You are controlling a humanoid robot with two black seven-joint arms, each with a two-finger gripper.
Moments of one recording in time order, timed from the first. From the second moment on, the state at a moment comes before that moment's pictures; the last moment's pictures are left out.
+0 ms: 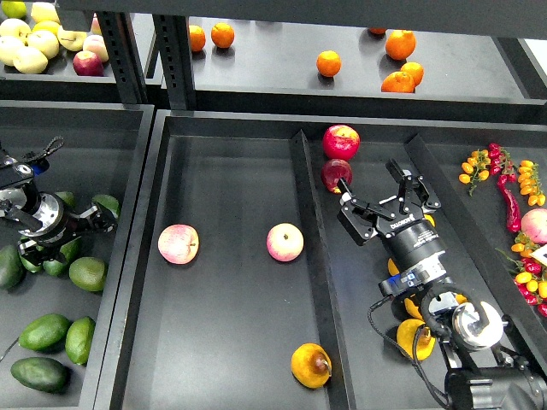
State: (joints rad) left arm -1.08 0.45 0.16 -0.63 0.28 -0.49 0.49; right arm 0.13 0.01 1.39 1.16 0.31 0.38 -0.39
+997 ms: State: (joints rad) left arm -0.38 0.02 -1.38 -1.03 0.06 -0.49 0.49; right arm 0.13 0.01 1.32 1.15 0.30 0.38 -0.39
